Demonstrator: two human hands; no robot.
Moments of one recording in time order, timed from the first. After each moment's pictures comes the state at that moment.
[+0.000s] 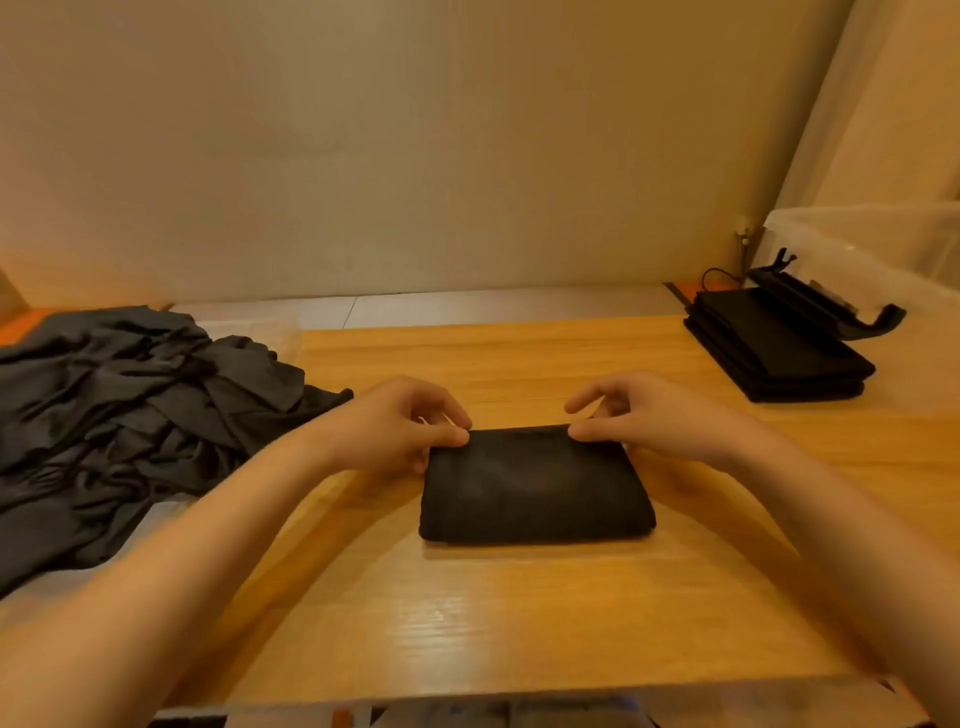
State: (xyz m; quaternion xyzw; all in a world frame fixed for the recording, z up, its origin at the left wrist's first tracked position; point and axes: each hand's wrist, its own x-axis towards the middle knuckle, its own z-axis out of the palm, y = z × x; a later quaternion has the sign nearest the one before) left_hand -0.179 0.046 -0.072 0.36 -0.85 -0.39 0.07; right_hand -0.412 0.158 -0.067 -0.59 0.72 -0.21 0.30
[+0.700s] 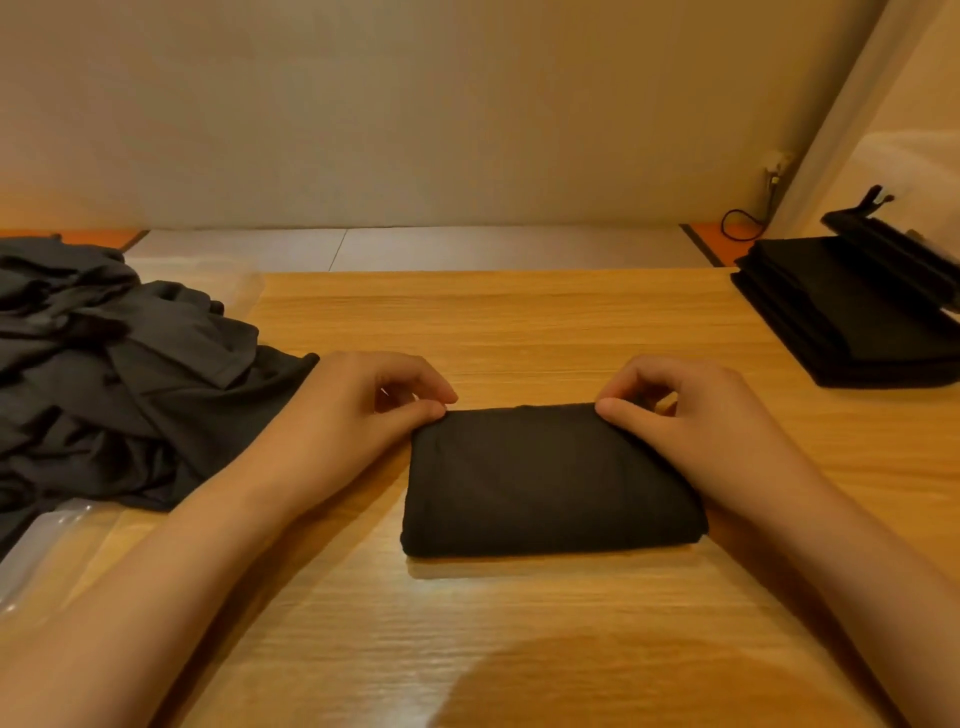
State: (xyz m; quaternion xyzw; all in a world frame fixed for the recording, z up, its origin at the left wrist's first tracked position) left_hand -0.177 0.032 -0.107 0.36 -0.86 -0.30 0.22; right_hand -0.419 0.145 -0.108 -0.59 0.72 -0.32 0.15
